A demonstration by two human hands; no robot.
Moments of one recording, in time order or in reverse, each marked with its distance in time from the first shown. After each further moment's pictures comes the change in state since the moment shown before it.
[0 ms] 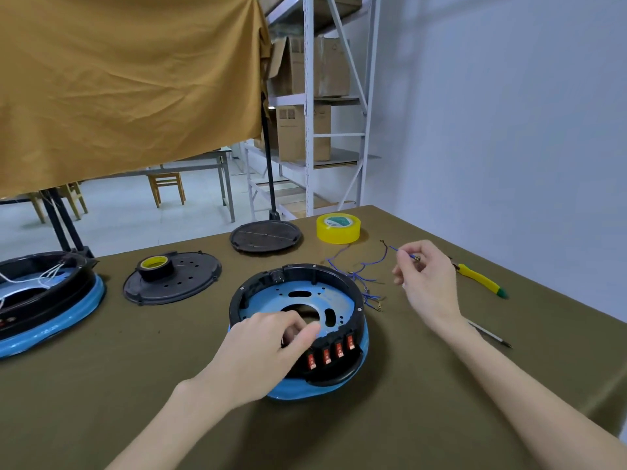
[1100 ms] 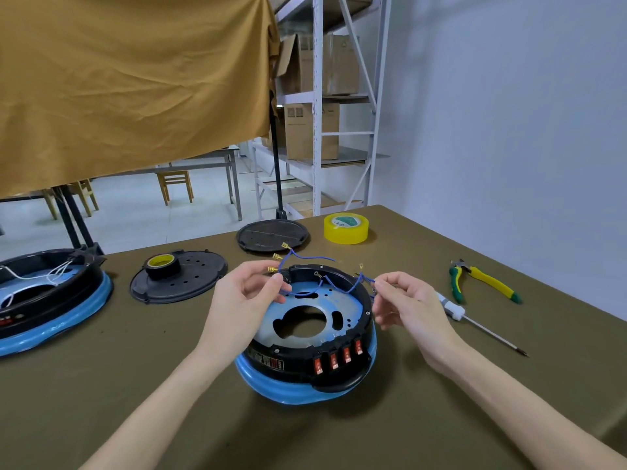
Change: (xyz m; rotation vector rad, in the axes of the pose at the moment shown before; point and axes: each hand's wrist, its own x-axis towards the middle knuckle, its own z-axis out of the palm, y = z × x) left_hand 0.027 -0.015 -0.023 -0.771 0.377 -0.174; right_hand -0.036 -0.012 0.012 0.271 -0.400 0.274
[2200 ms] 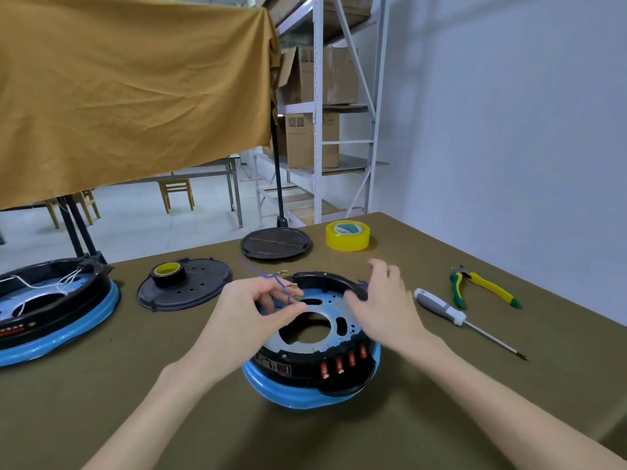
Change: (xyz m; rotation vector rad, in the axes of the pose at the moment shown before) left_hand -0.008 0.015 -0.018 0.253 -0.145 0.208; right_hand 0.009 -0.025 0.048 -0.939 0.099 -0.062
